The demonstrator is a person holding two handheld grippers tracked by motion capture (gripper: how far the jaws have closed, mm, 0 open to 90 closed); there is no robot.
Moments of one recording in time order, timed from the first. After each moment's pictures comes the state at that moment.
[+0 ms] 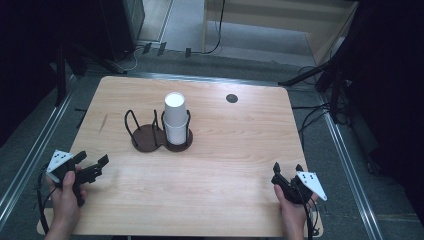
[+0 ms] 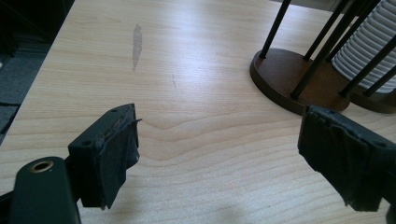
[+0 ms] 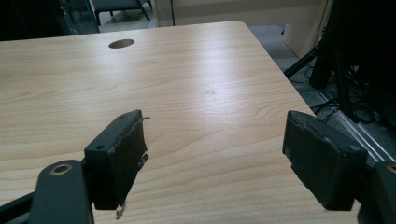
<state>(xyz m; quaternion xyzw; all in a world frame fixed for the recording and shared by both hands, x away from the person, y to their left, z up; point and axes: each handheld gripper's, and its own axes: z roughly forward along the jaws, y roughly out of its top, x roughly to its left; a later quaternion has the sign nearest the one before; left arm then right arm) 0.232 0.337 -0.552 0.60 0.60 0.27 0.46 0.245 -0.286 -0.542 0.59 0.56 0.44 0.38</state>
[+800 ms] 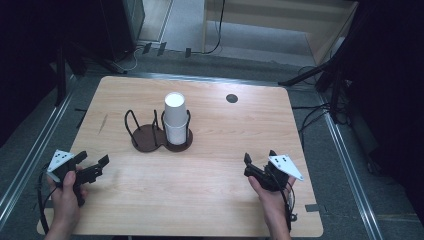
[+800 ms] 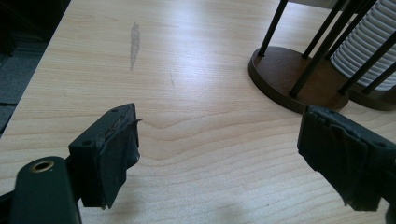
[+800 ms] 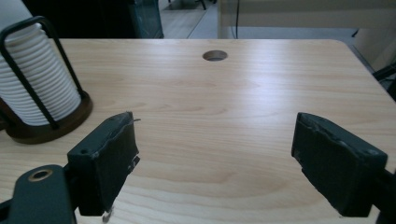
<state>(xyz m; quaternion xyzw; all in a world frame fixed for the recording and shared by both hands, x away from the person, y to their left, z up) 0.233 0.337 -0.552 0.60 0.60 0.26 0.46 0.259 -0.207 -0.492 0.53 0.64 0.47 0.32</state>
